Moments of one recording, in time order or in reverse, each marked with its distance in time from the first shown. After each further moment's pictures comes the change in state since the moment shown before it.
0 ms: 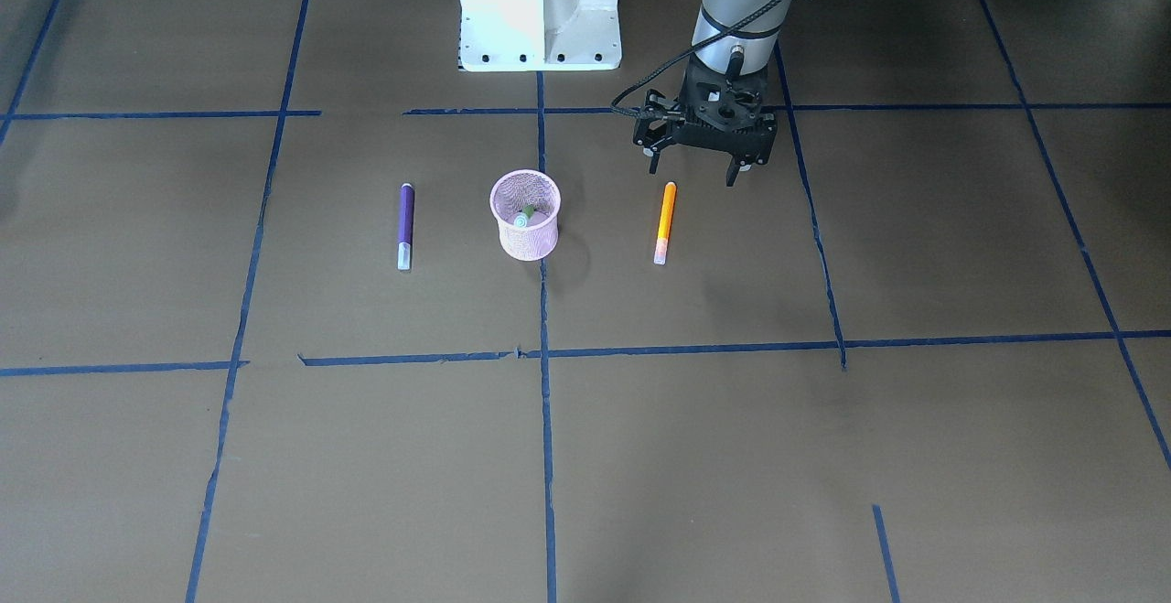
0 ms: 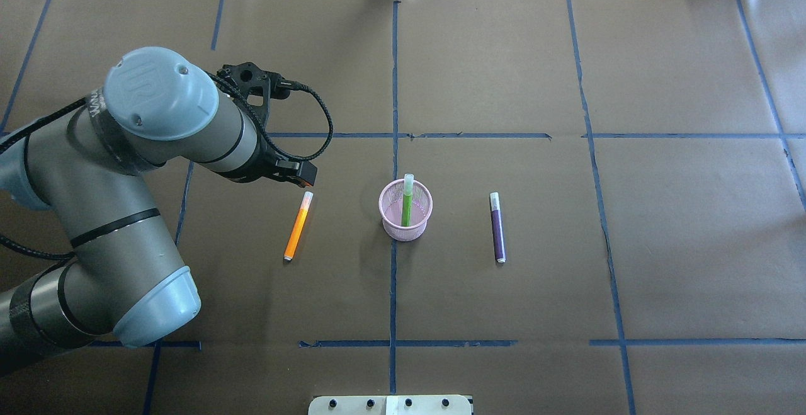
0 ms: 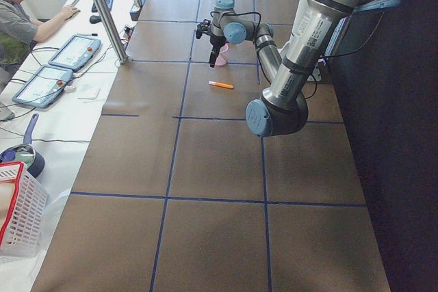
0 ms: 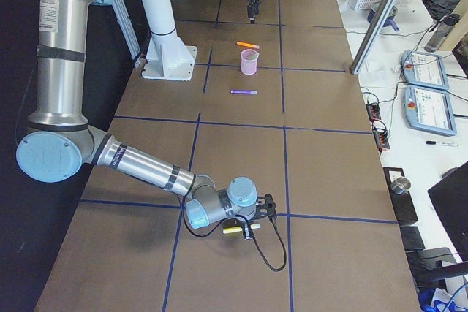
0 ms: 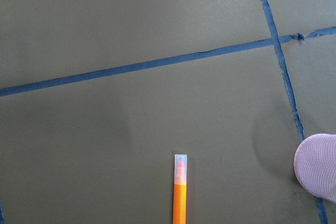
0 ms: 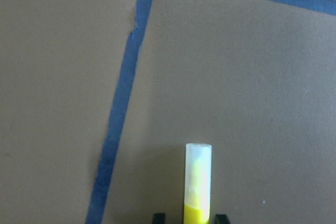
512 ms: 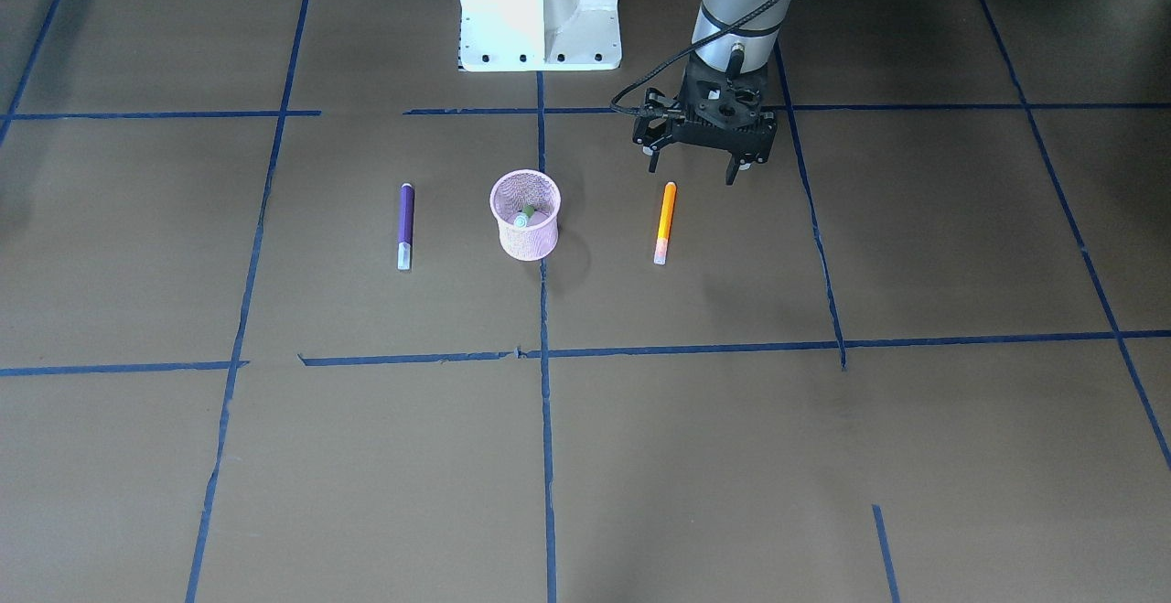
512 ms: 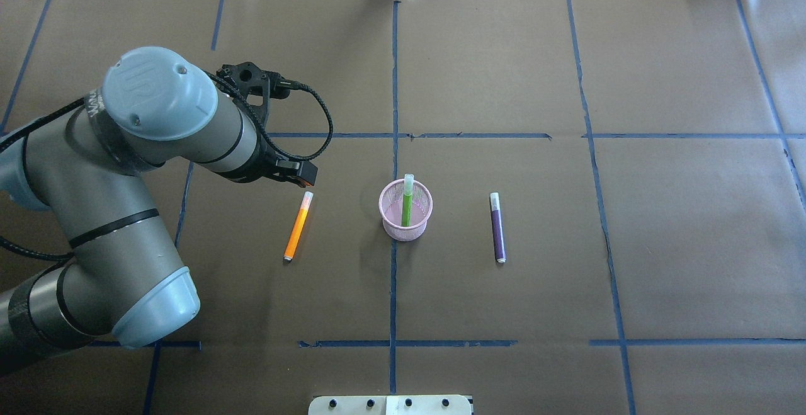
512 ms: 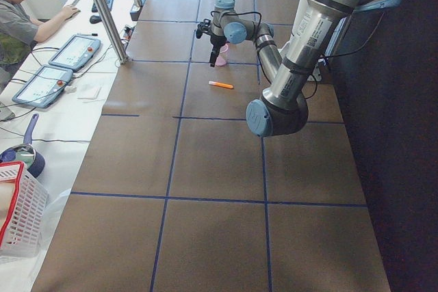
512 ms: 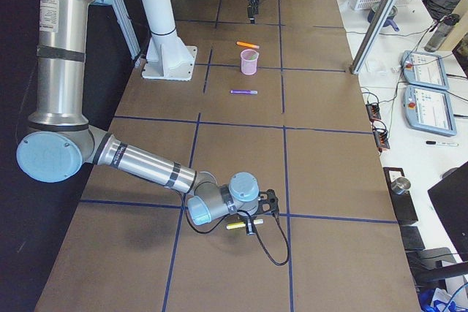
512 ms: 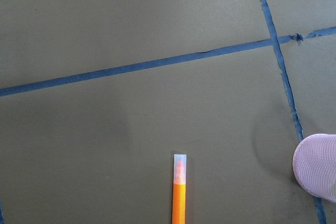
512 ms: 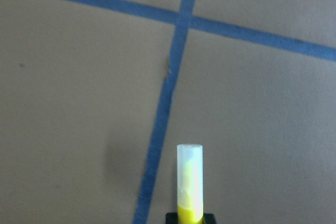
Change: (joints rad) left arm 0.000 0.000 -0.004 0.000 -0.002 -0.008; right arm 0.000 0.000 0.142 0.004 0.006 0.077
